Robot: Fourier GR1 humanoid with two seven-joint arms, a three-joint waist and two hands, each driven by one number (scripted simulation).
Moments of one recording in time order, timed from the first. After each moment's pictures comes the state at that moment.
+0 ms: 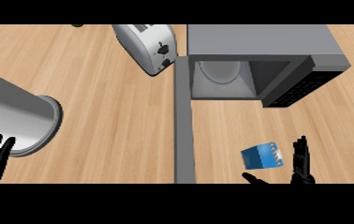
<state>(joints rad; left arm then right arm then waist) 0.43 0.01 0.29 -2.17 0.28 -0.42 -0.08 0.28 -0.12 0.12 -1.29 -0.15 -0.48 -0.71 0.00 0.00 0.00</state>
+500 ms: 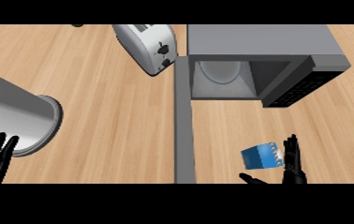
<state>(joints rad) 0.43 0.02 0.29 -2.14 0.28 -0.41 -0.11 0.18 -0.09 0.06 -1.08 -0.20 -0.33 -0.82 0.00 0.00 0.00</state>
